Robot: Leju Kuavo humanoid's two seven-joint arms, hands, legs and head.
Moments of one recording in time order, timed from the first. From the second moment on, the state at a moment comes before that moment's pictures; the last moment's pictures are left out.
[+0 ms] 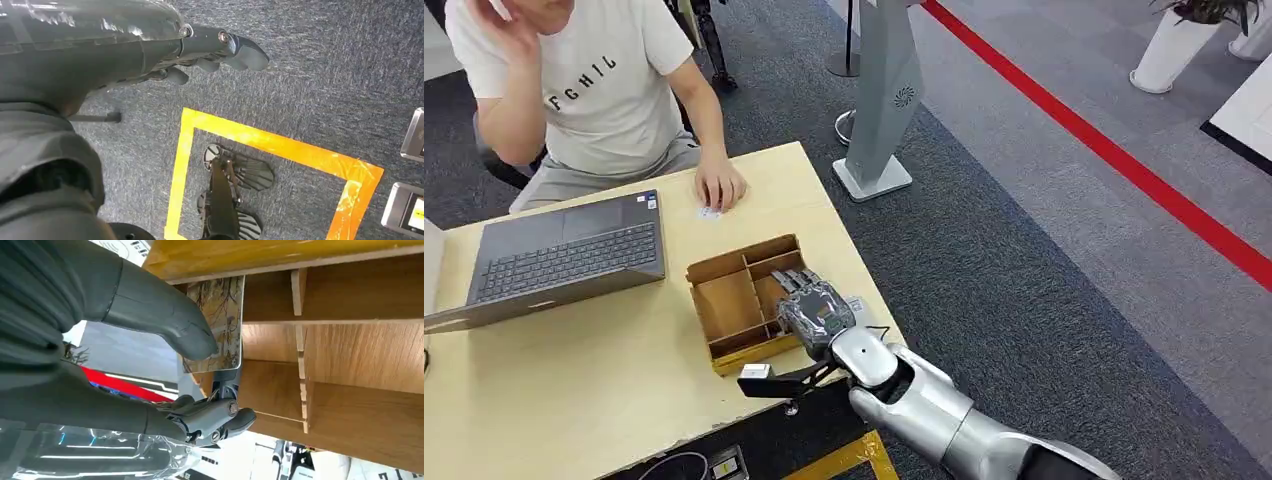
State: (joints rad) left arm -0.16 0.22 -1.18 -0.18 1.36 0.09 0.00; right arm -0.26 -0.14 0.53 -1.21 1.40 0.01 0.11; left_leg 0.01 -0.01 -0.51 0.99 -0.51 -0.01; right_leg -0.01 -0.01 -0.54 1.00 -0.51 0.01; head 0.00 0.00
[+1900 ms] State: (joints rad) left arm -0.17 0.23 -1.20 -0.18 1.30 0.04 -0.04; right arm -0.98 -0.06 0.53 -1.00 1.46 -0.10 -0.06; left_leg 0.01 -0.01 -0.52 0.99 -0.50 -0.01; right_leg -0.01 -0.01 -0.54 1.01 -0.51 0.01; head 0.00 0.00
